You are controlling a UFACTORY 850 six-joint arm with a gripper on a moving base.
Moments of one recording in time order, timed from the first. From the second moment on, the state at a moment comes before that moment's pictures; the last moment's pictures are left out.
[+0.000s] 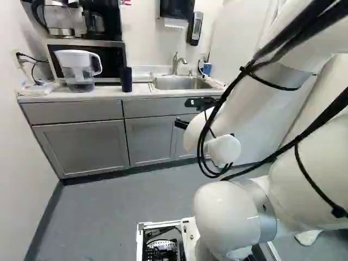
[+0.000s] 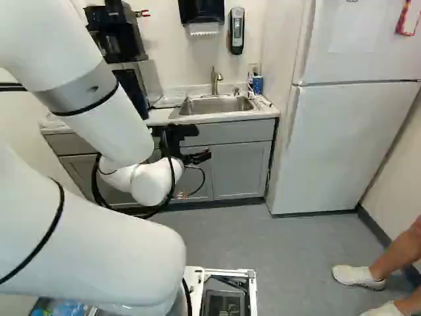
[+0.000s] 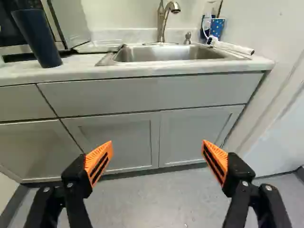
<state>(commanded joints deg) 0.0 16.0 -5.0 0.0 50.0 0.0</state>
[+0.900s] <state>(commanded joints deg) -0.1 16.2 -5.2 0.0 50.0 0.0</state>
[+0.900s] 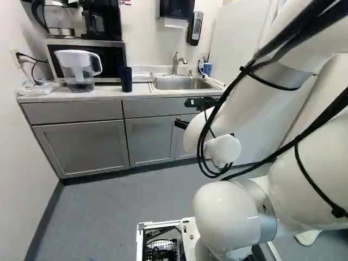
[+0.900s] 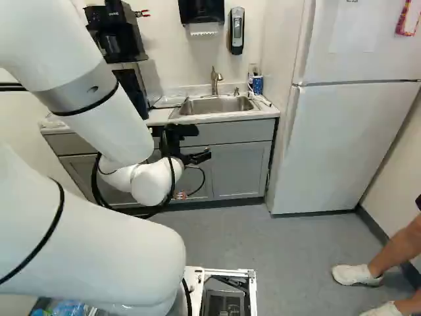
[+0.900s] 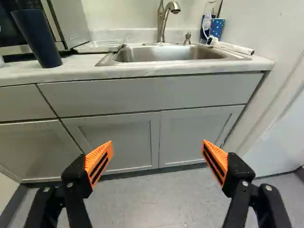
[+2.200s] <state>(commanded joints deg) -2.6 17.4 -13.4 0.0 50.0 0.0</state>
